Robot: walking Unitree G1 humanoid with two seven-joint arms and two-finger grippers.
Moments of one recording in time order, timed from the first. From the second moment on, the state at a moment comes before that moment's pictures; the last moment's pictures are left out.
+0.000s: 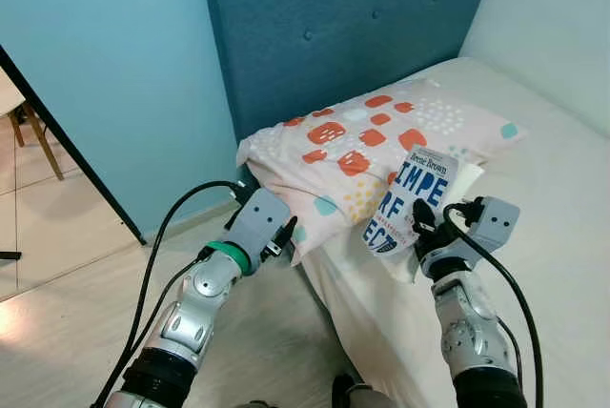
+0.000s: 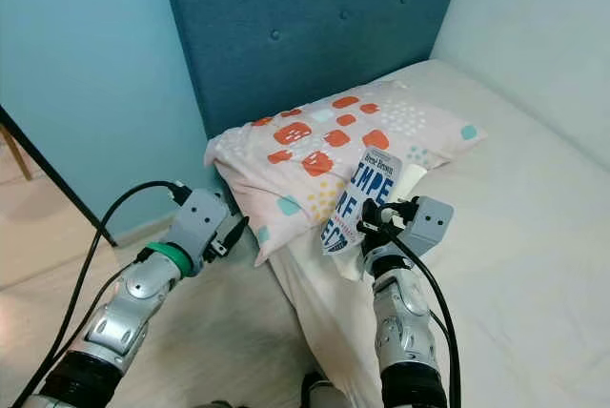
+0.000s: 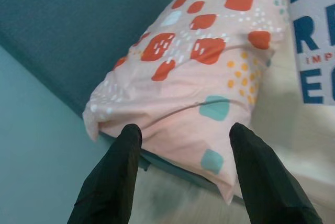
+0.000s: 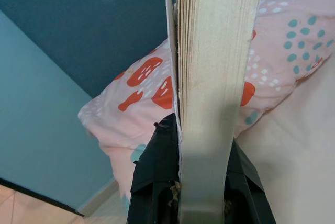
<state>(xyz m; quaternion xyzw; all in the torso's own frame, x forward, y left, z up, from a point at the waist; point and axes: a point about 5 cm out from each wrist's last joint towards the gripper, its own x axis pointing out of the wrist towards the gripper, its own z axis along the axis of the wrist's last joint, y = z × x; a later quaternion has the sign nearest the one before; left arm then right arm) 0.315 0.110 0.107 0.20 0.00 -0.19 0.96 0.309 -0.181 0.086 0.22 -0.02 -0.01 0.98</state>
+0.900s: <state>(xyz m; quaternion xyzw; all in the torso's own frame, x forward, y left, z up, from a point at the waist) 0.315 0.111 0.107 0.19 0.00 -0.18 0.96 0.309 -0.178 0.085 0.24 -0.02 0.00 0.97</state>
